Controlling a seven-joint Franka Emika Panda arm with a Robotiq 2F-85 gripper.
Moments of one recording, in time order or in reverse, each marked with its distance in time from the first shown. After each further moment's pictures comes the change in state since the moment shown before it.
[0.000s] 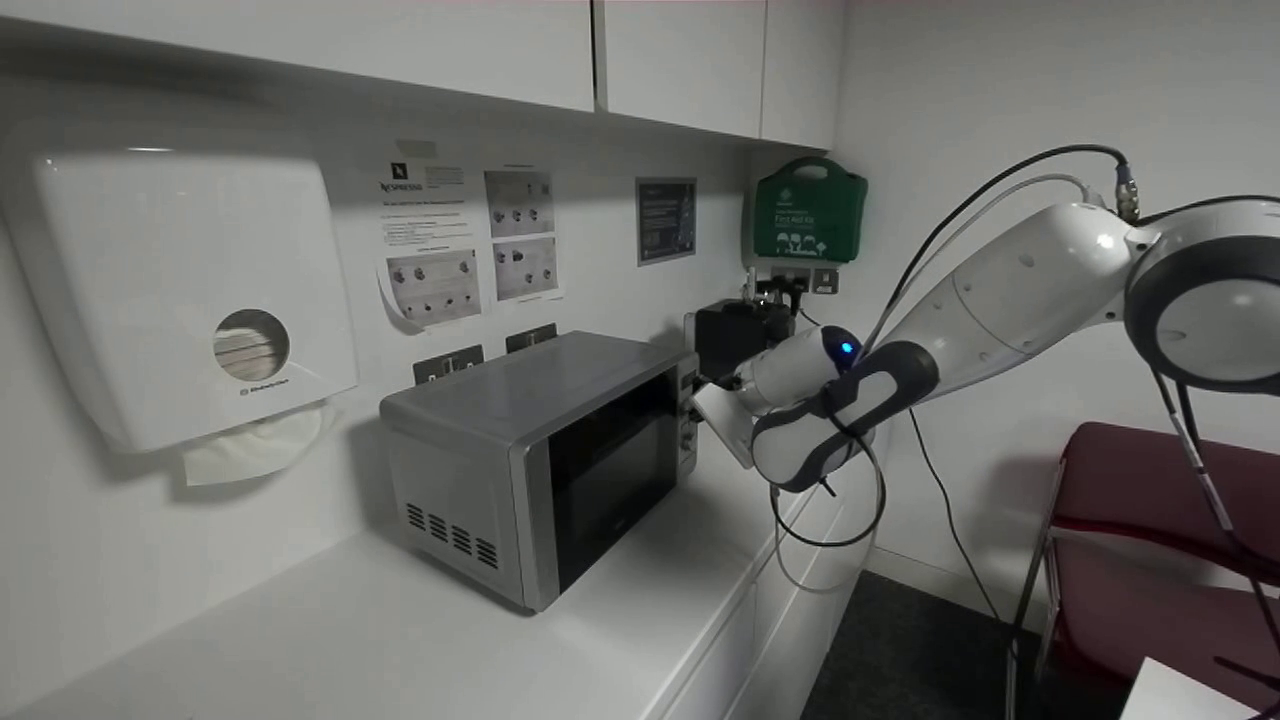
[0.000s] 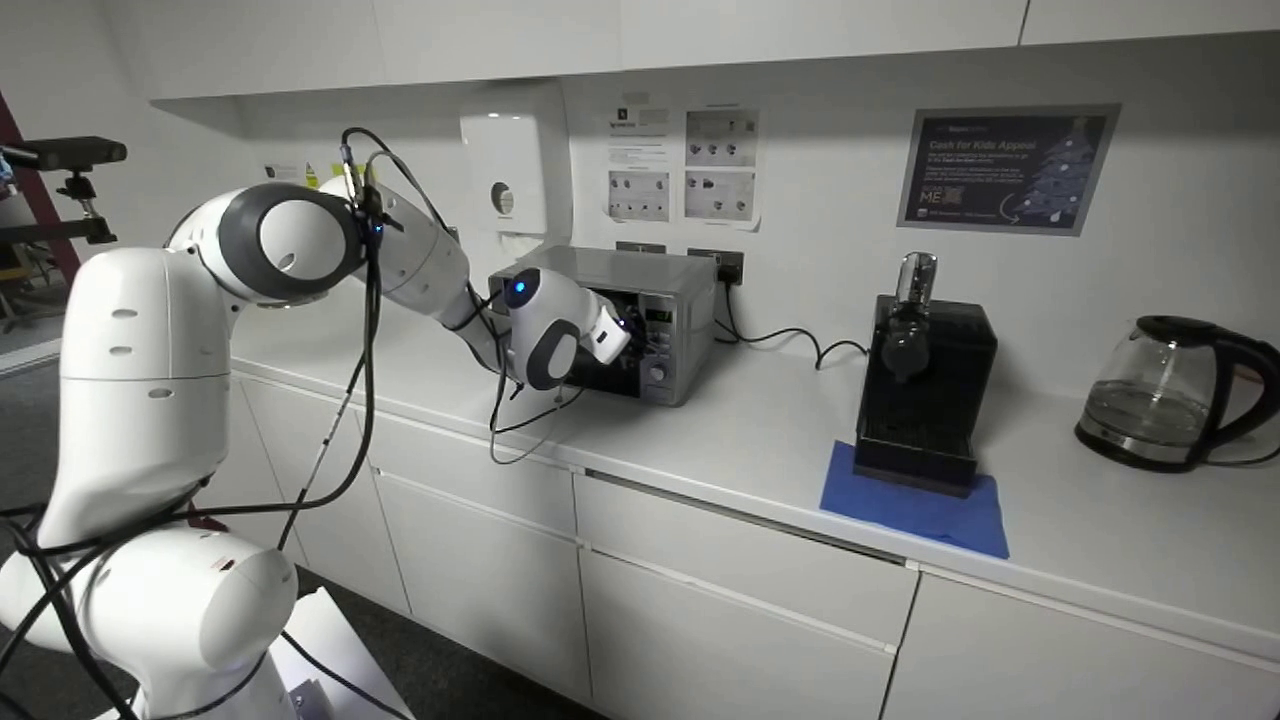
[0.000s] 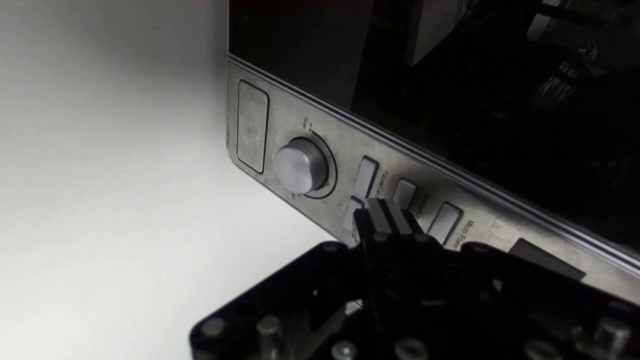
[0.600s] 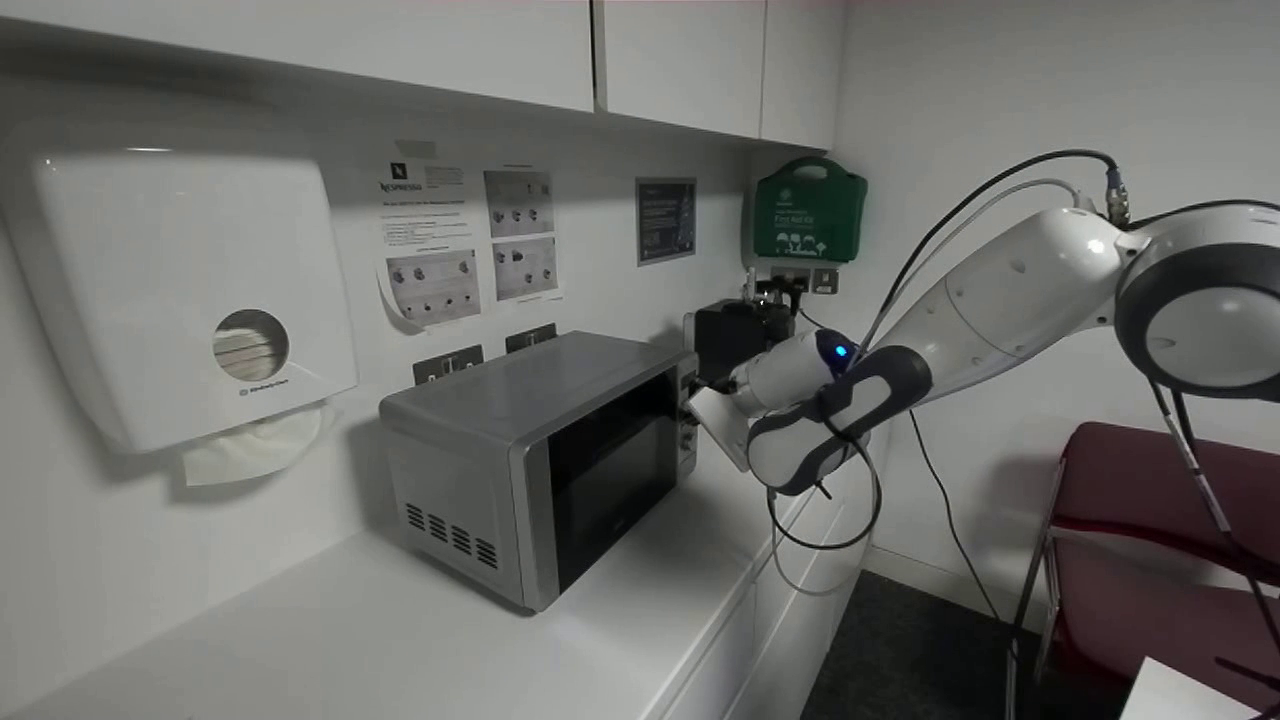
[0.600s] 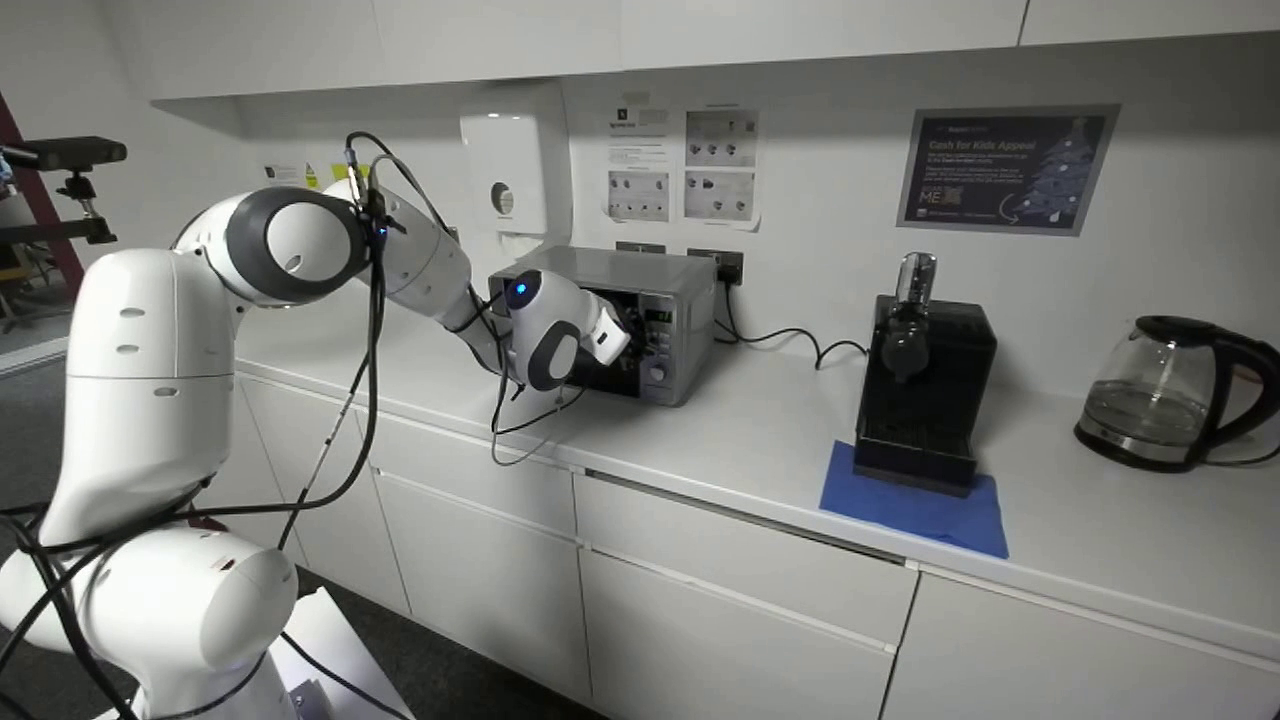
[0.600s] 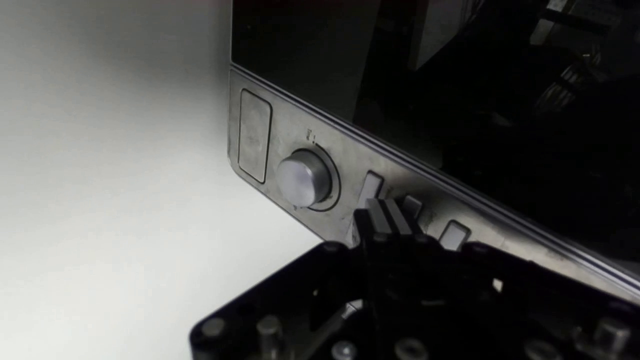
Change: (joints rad) arm 0.004 0.021 0.000 0.017 0.000 -0.006 0.000
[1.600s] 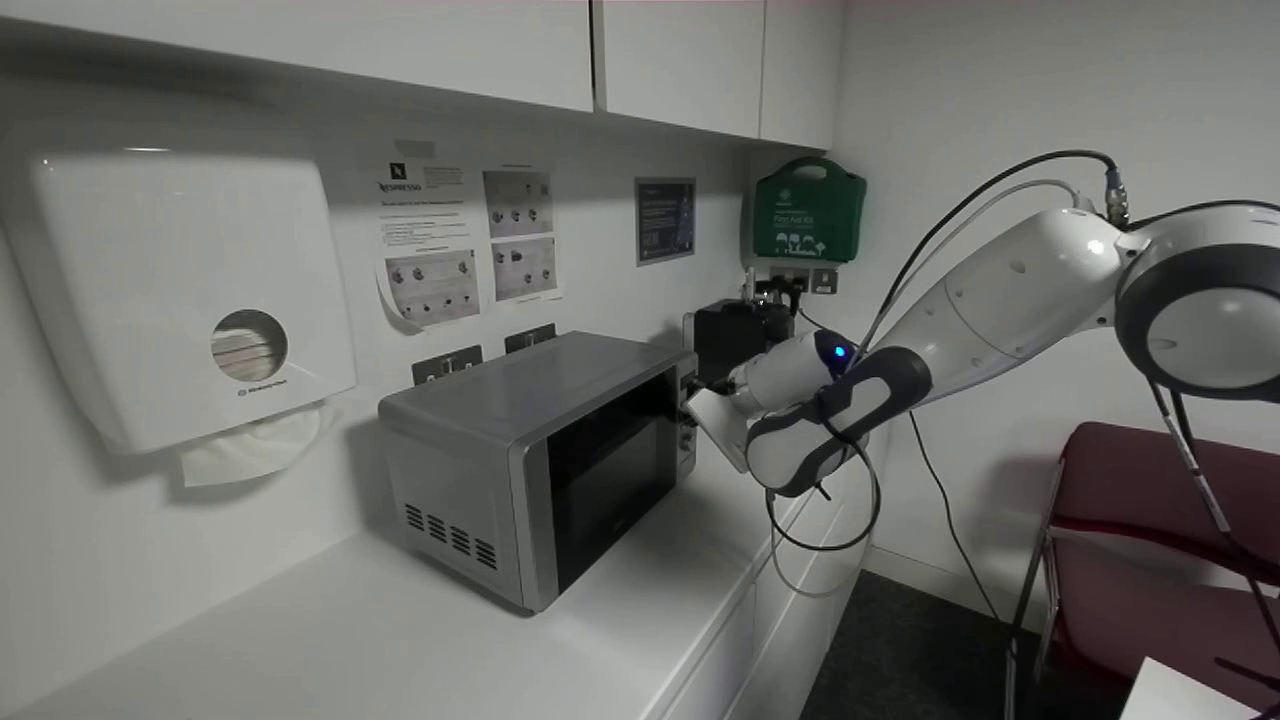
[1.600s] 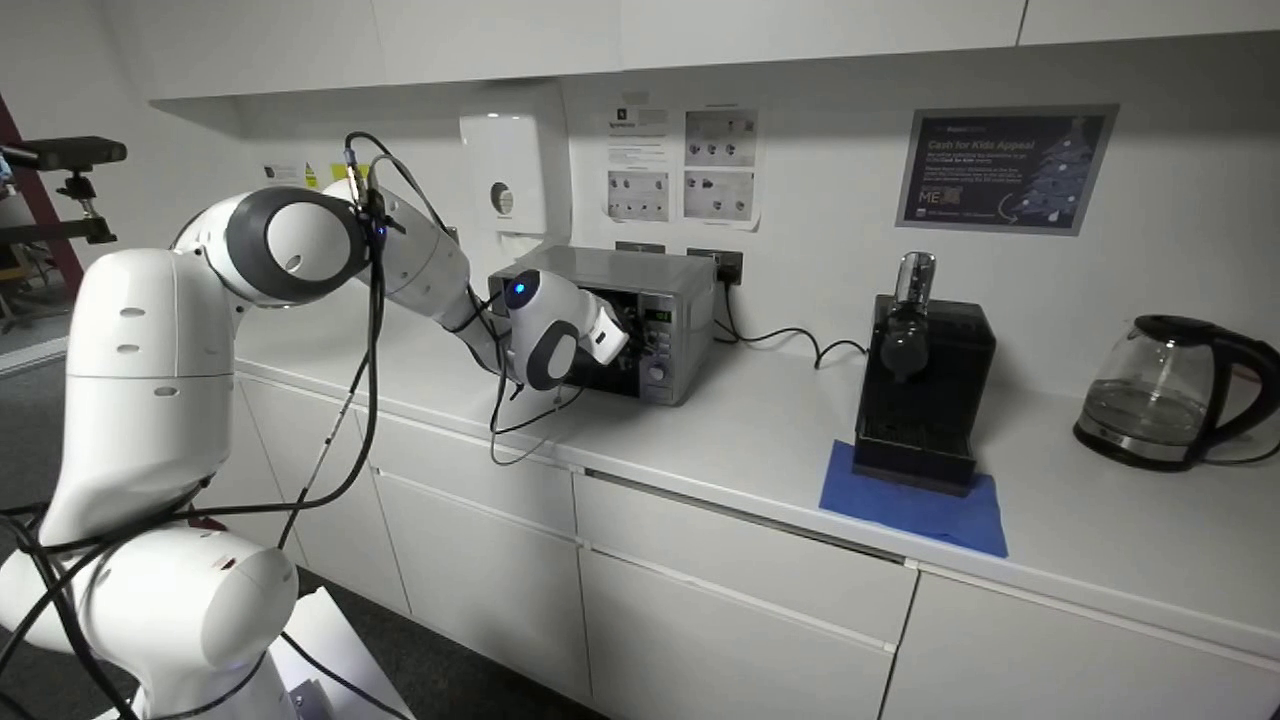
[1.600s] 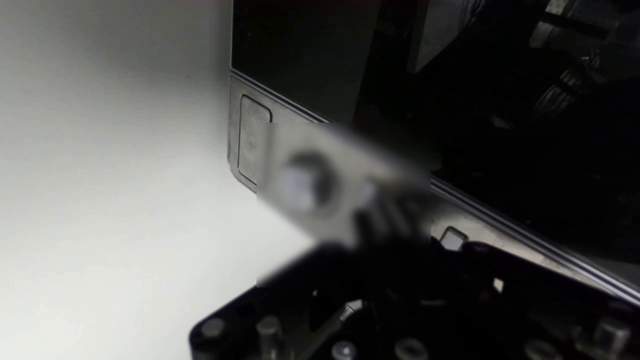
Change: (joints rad) arm 0.007 0.001 0.000 0.000 0.000 0.000 0.000
